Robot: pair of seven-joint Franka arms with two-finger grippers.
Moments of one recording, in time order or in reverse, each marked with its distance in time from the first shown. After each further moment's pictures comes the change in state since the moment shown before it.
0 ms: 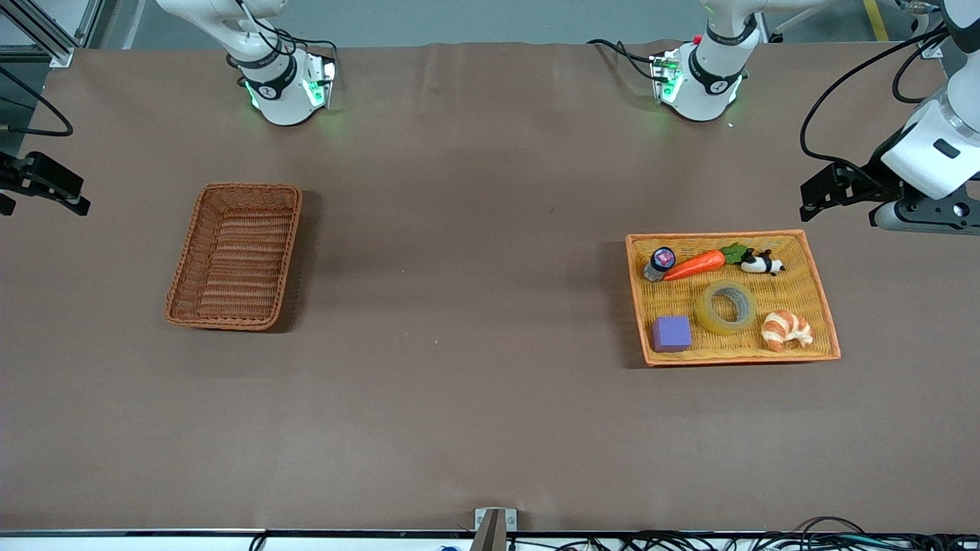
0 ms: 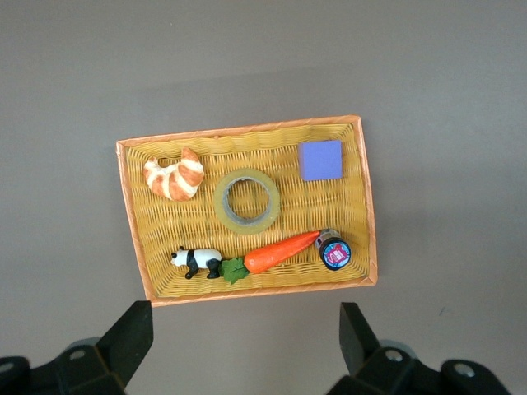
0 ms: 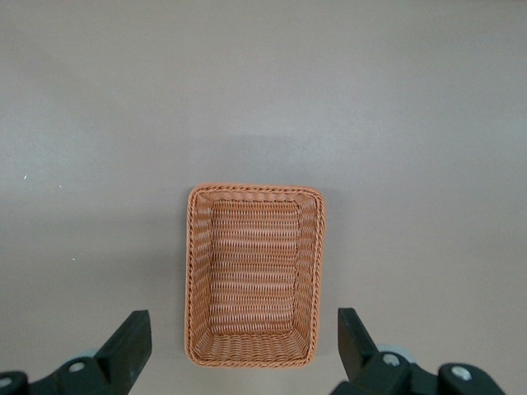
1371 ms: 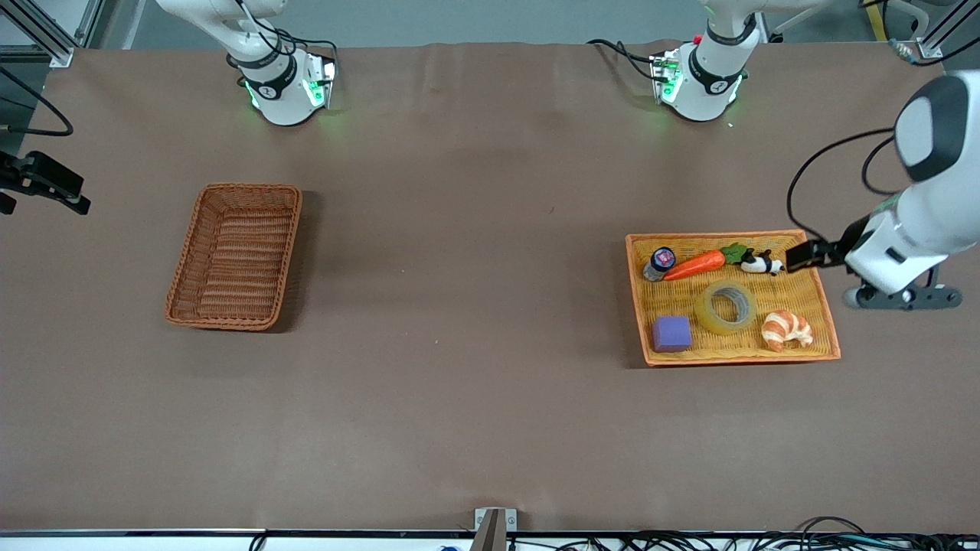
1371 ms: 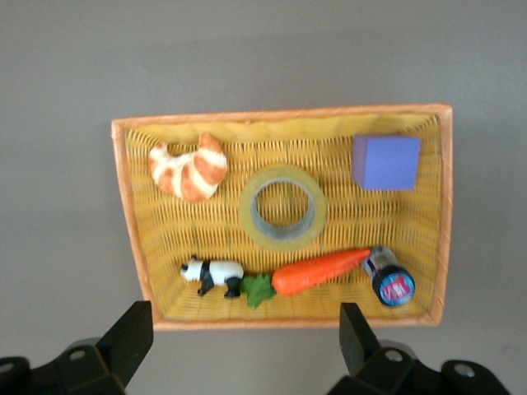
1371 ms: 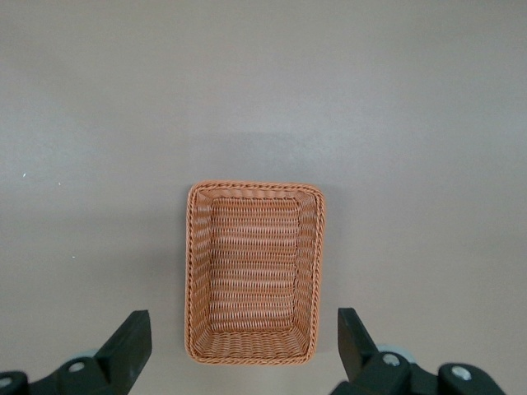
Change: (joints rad) left arm 0.008 0.208 0.058 -0.070 0.032 0.162 -0.002; right arm -0.001 0.000 -0.001 0.000 0.000 -0.006 0.000
